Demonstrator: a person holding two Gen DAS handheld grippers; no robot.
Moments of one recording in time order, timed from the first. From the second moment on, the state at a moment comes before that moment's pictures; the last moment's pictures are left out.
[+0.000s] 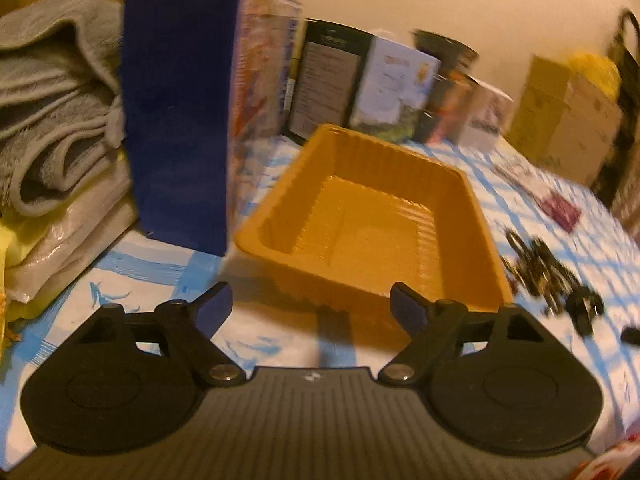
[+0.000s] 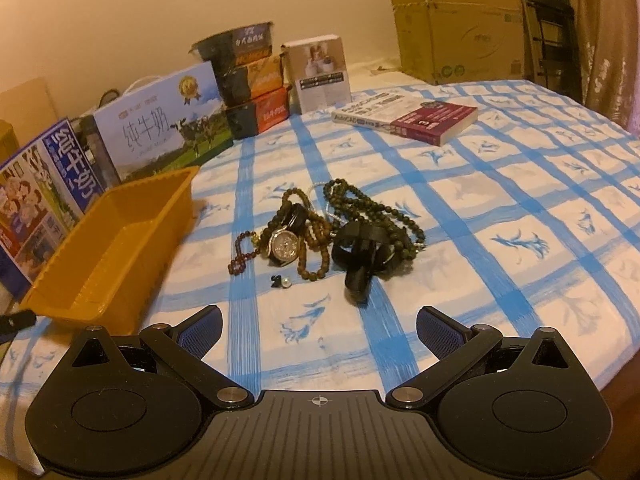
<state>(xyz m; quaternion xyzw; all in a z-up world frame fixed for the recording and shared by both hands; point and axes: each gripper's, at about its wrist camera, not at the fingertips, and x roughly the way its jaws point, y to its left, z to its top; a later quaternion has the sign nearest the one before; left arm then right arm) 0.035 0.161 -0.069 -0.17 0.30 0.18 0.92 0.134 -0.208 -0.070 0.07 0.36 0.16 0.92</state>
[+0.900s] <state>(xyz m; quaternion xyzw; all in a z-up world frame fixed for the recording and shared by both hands) 0.104 0.194 -0.115 -0.24 0.24 0.23 0.91 0.179 -0.187 -0.108 0.06 0.38 0.16 0.91</state>
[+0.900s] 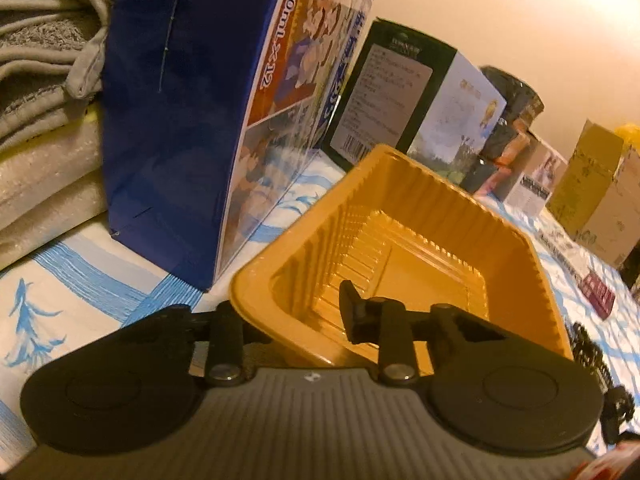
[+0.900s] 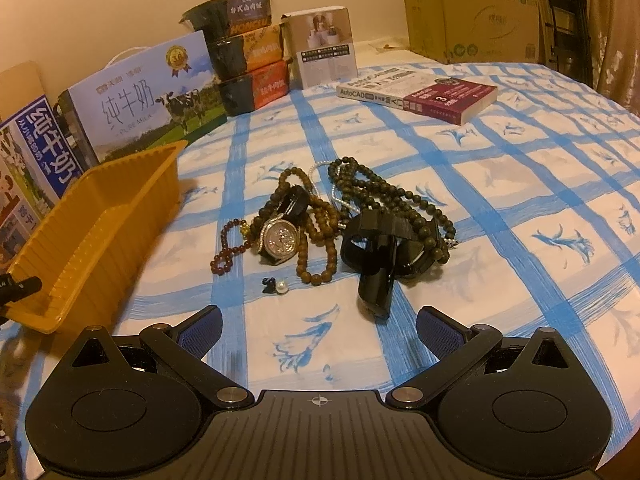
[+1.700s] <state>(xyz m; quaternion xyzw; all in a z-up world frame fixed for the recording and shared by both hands) 0.116 0.135 -0.086 -0.12 0.19 0.18 0.96 0.187 -0.194 -0.115 0.05 0.36 0.18 0.91</state>
